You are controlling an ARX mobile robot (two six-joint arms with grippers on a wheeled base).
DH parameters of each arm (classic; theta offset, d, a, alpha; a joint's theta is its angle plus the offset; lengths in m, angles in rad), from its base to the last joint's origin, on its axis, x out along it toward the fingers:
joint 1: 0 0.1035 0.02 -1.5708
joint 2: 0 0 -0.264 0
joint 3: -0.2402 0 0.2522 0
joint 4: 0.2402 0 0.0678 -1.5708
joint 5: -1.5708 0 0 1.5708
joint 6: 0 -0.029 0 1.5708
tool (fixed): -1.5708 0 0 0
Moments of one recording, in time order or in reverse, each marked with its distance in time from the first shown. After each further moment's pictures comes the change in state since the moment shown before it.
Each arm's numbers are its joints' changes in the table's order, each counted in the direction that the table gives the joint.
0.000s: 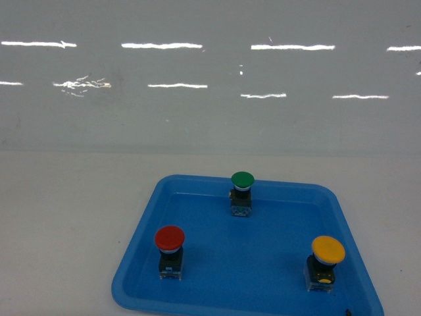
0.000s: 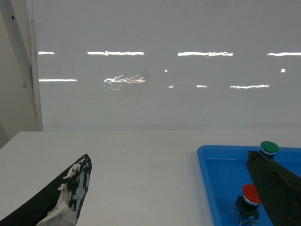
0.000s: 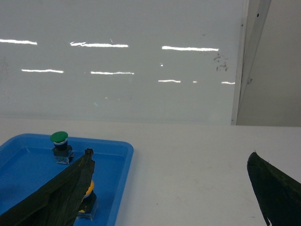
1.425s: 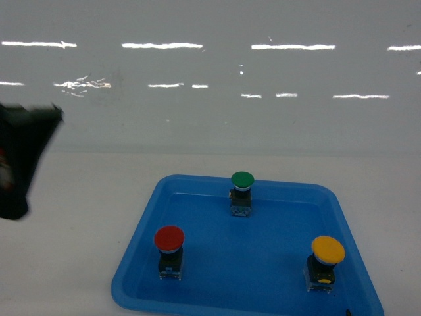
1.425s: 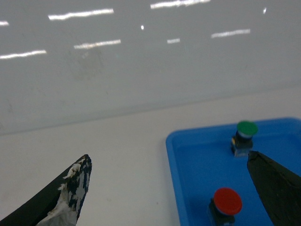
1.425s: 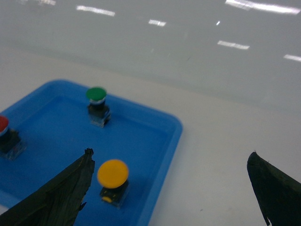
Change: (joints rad) left arm -0.318 1.041 -0.278 -0.575 -0.187 -0.036; right arm 0.089 1.209 -0.126 -0.897 -0.160 0.106
